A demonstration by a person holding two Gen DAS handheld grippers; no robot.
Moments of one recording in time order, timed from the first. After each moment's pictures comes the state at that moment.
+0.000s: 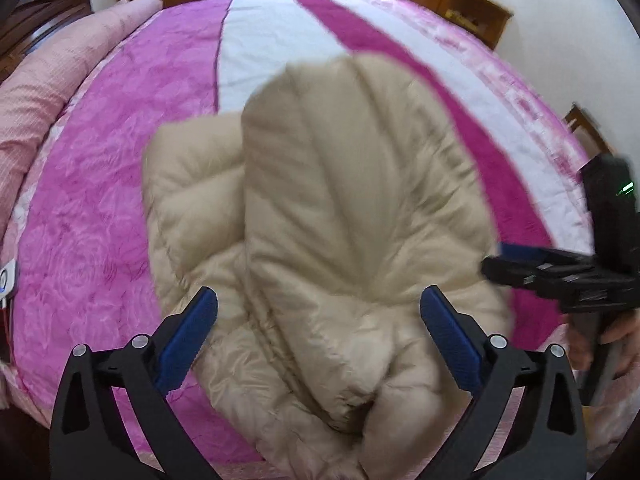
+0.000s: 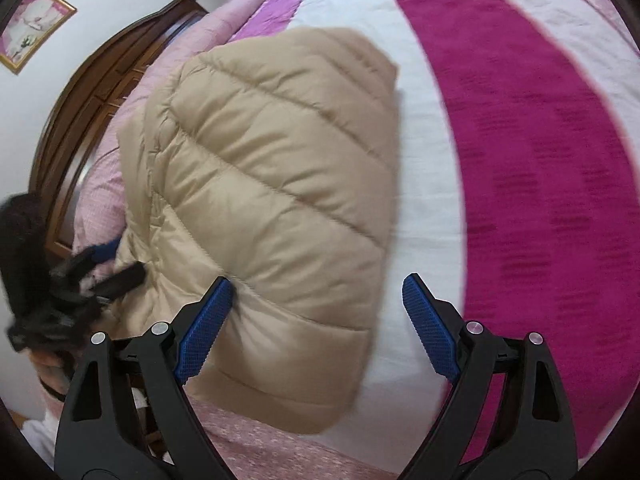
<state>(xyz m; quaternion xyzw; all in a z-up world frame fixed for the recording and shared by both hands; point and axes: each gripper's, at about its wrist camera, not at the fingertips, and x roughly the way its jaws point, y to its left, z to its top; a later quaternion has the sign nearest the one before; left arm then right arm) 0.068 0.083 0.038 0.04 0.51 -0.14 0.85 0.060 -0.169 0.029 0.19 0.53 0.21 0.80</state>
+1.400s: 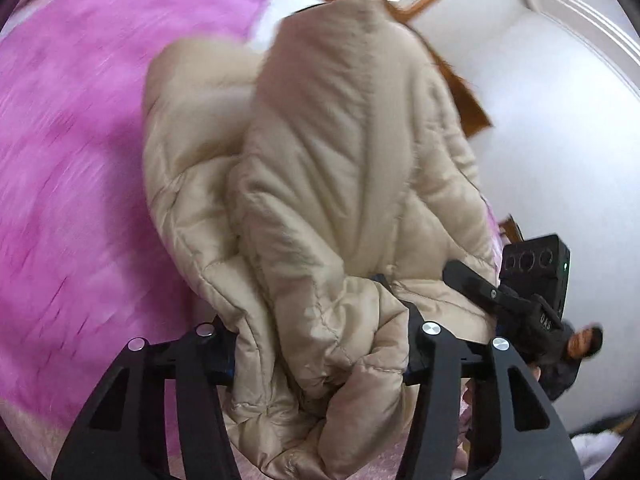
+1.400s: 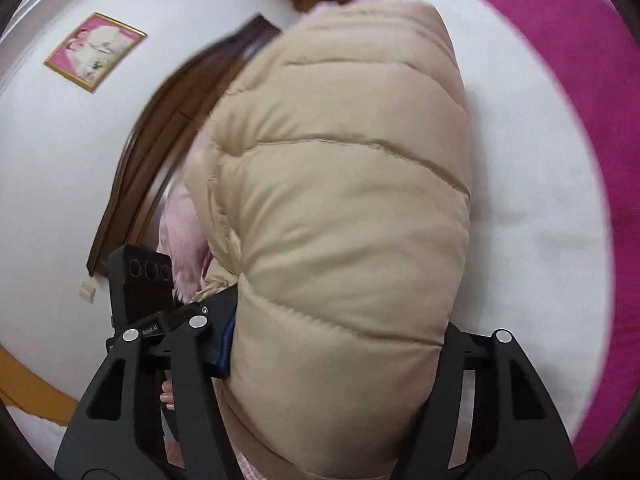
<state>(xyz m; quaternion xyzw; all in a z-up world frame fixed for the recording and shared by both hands) 0.049 0.155 -0.015 -0.24 0.46 -0.23 0.82 0.061 -0.137 0.010 0.28 0.43 0.34 0.78</state>
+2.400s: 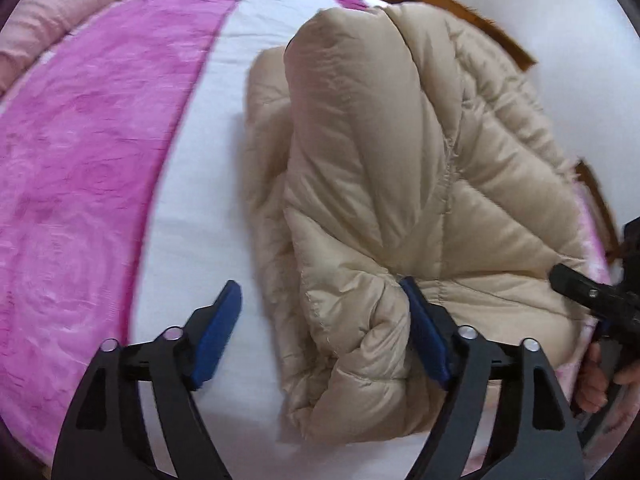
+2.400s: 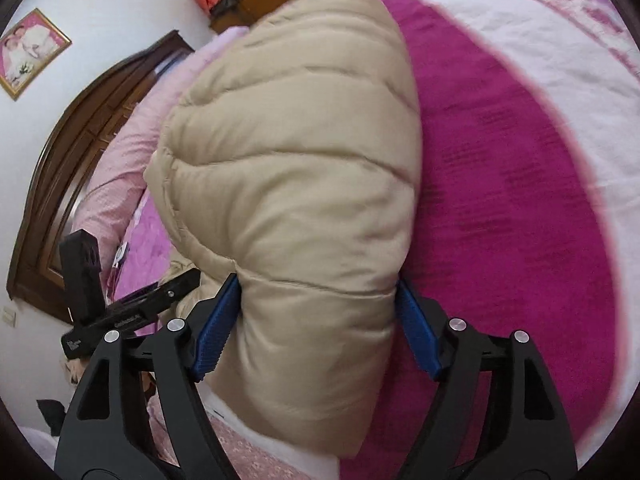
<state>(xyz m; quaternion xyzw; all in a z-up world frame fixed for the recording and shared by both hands) 0.098 0.069 -0.042 -0.07 0.50 -0.13 0.85 0.062 -0.215 0.003 0.21 0.48 0.17 0.83</state>
